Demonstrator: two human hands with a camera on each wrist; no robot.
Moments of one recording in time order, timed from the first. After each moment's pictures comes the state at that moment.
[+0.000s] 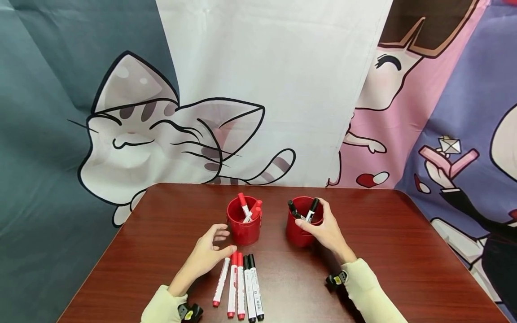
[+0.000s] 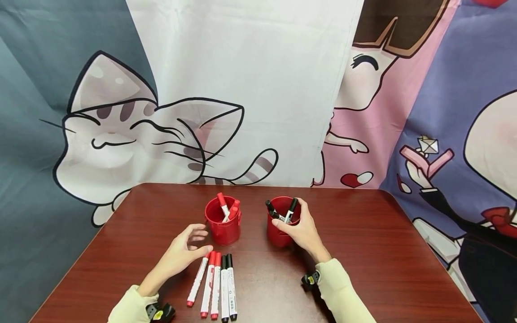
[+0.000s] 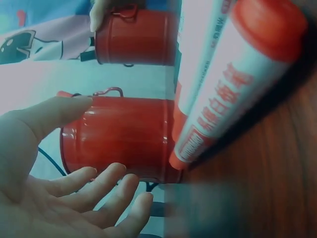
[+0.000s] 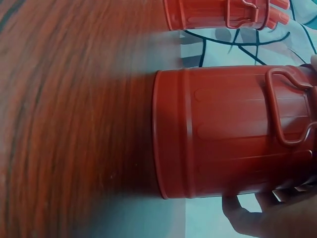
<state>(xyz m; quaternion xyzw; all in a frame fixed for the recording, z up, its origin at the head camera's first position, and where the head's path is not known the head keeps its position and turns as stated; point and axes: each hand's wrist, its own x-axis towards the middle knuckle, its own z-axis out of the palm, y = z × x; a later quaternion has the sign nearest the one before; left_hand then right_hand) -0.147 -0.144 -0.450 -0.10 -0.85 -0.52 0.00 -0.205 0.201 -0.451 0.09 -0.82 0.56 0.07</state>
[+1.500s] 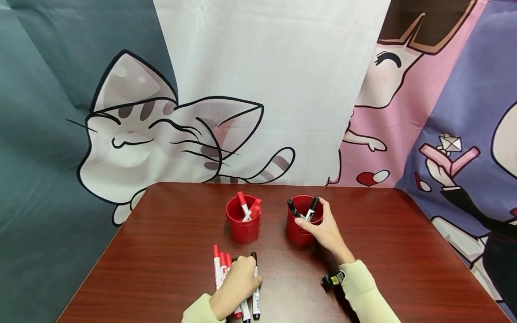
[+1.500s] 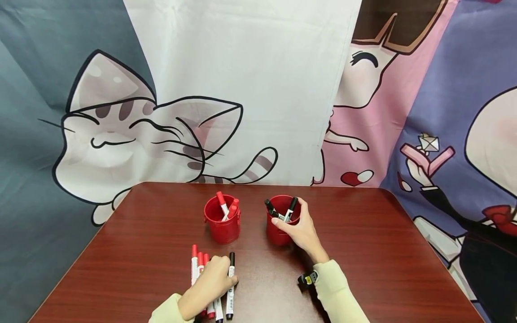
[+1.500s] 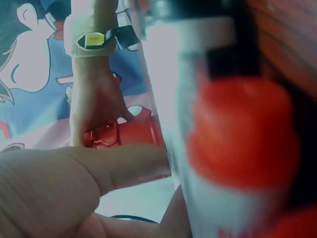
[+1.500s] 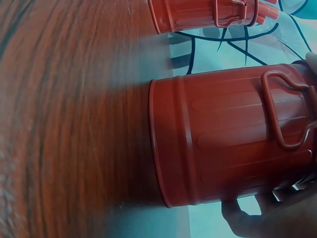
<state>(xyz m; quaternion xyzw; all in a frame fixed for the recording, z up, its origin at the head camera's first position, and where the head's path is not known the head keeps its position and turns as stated) -0.103 -0.050 -0.452 -0.13 -0.96 -0.23 0.03 -0.185 0.190 -0.424 0.08 -0.81 0.57 0.06</state>
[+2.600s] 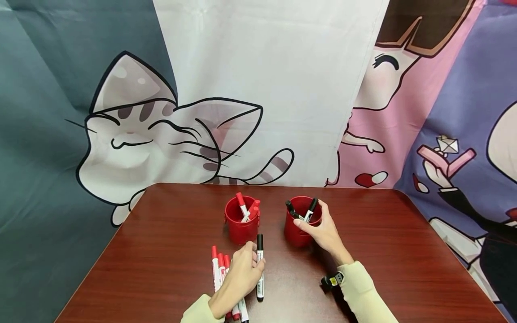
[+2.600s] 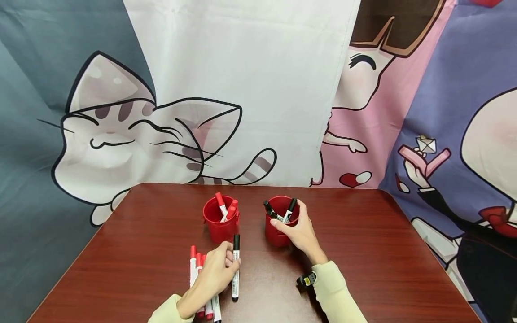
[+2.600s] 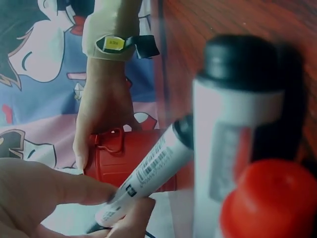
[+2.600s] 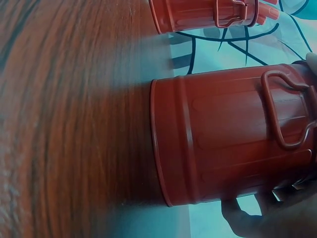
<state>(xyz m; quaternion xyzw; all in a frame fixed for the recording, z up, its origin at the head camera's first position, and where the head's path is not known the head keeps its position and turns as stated) -0.108 -0.044 -0.448 -0.10 -0.90 -0.42 0.10 -0.183 0.189 -0.424 0.09 -0.81 0.58 0.06</state>
